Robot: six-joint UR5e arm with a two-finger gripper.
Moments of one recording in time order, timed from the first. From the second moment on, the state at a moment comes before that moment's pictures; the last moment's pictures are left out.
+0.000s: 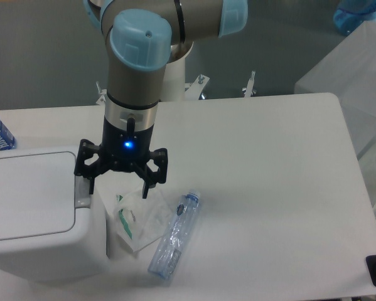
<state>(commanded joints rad) 2.26 -1.84 -1.37 -1.18 1.26 0.17</state>
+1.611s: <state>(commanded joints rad) 2.24 -1.85 -1.38 -1.18 1.26 0.17</state>
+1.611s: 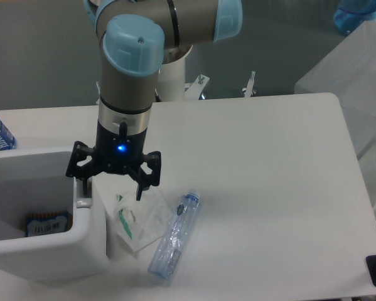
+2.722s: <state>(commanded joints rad) 2.57 -1.84 -1.28 -1.20 1.59 0.93</state>
